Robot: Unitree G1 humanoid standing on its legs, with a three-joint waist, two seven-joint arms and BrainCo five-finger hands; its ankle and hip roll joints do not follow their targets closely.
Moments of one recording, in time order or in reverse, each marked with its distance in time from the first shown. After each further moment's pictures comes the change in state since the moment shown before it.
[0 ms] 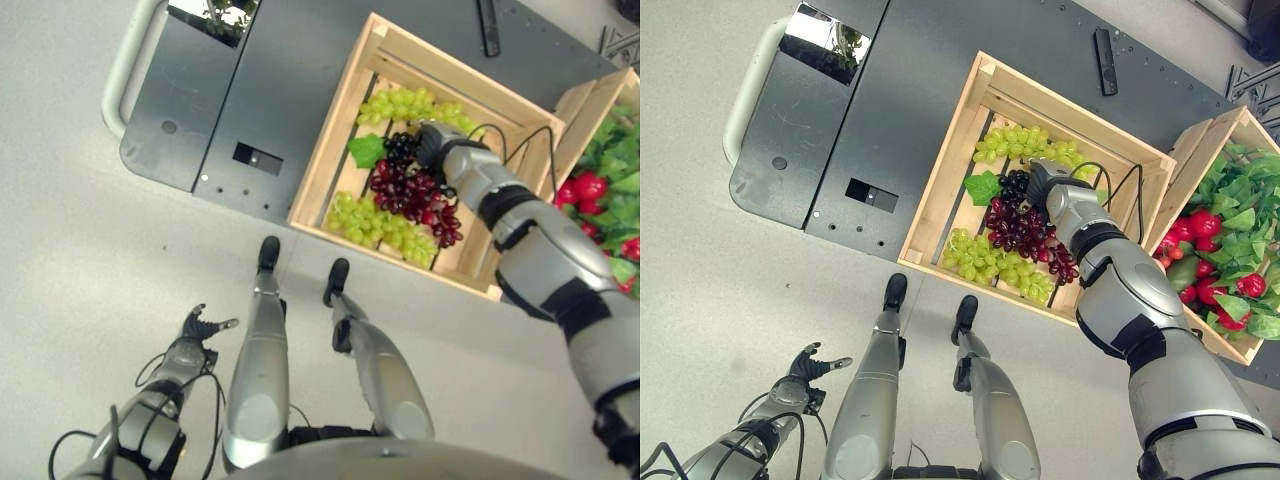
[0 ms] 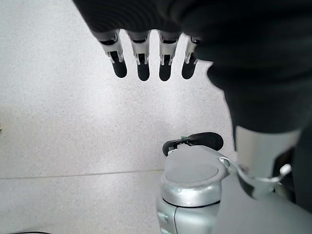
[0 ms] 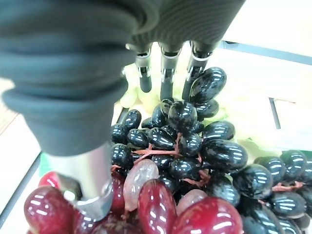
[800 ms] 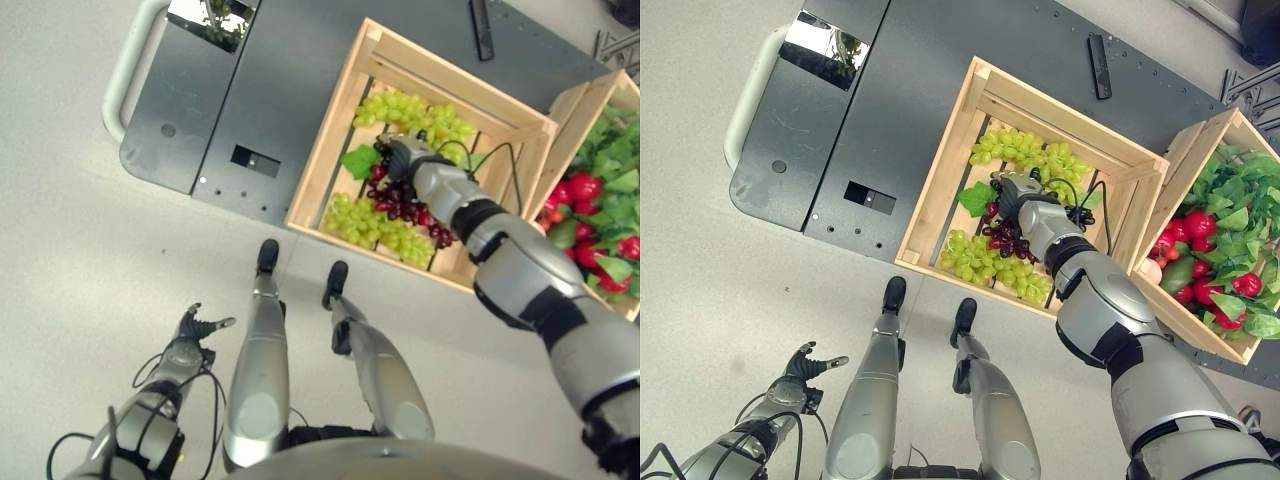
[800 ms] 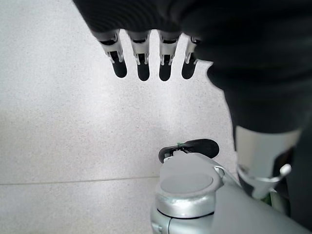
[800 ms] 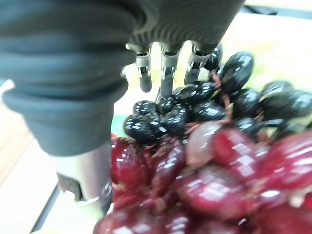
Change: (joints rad) left arm 0.003 0.002 0.013 0.000 0.007 -0.004 0.021; right arm 0.032 0.083 -0.002 -0.016 0.000 -0.006 -0.043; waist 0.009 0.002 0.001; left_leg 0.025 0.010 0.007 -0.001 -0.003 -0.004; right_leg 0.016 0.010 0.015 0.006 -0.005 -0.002
